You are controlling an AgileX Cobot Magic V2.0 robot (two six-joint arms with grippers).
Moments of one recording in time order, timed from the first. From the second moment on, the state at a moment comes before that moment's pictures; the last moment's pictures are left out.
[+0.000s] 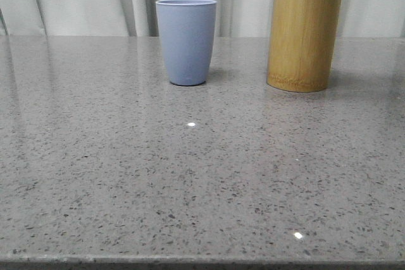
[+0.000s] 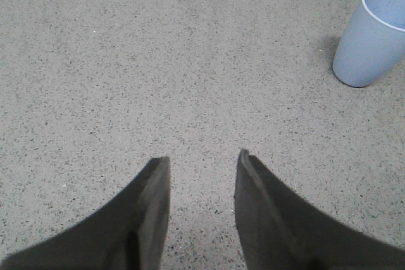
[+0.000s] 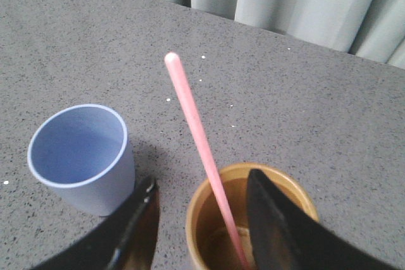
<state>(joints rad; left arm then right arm) -0.09 0.65 -0.85 -0.13 0.84 -0.04 0.37 1.37 -1.32 0.12 0.51 -0.07</state>
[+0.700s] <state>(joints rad) -0.09 0.65 -0.85 -0.11 0.84 -0.04 0.38 1.52 -1.37 0.12 0.45 -0.21</state>
